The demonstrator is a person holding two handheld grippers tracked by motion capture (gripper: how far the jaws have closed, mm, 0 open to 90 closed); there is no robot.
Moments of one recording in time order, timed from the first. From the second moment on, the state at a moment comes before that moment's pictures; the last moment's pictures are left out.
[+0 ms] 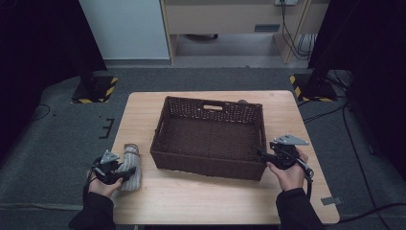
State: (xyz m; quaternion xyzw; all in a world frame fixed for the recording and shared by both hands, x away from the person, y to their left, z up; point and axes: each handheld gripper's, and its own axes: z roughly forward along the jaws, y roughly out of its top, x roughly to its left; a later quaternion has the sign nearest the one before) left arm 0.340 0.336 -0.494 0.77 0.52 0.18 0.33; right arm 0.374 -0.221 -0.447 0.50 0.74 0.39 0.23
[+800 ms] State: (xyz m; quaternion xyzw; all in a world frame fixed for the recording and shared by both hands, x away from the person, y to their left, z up) left arm 0.337 0.334 -0.459 0.73 0.51 0.22 0.39; right arm 0.371 -0.237 -0.432 0.50 0.72 0.42 0.24
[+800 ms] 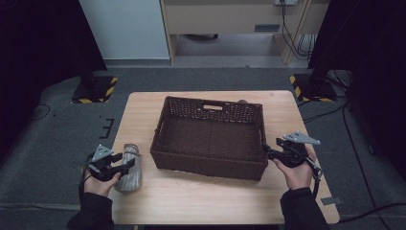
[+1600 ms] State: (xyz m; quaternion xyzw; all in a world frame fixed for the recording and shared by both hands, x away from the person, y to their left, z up) left arm 0.358 0.291 -0.418 0.74 0.47 0.21 0.43; right arm 0.373 -0.237 -0.430 0.49 0.72 0.42 0.25
